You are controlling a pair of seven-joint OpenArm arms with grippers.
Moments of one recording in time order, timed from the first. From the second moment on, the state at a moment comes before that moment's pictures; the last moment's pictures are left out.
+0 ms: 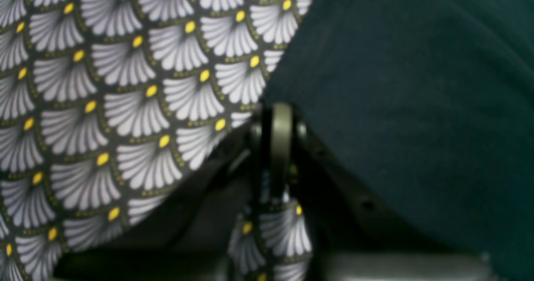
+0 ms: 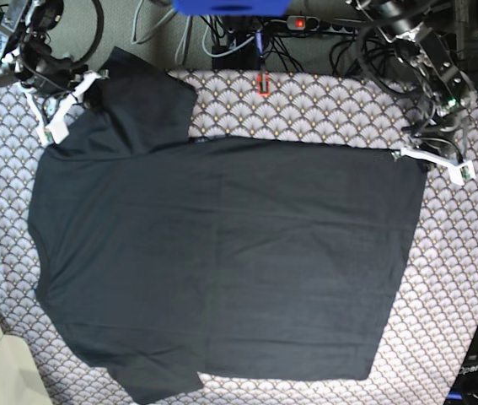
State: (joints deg) left arm 3.5 1.4 -42.5 81.8 -5.1 -21.9 32.7; right arm -20.6 3.7 33.1 100.8 30.2 39.6 -70.0
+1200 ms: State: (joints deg) left arm -18.7 1.1 -40.4 74.3 1.2 -21.1 45.8; right arm 12.6 15.9 21.4 88.4 30.3 39.6 -69.7
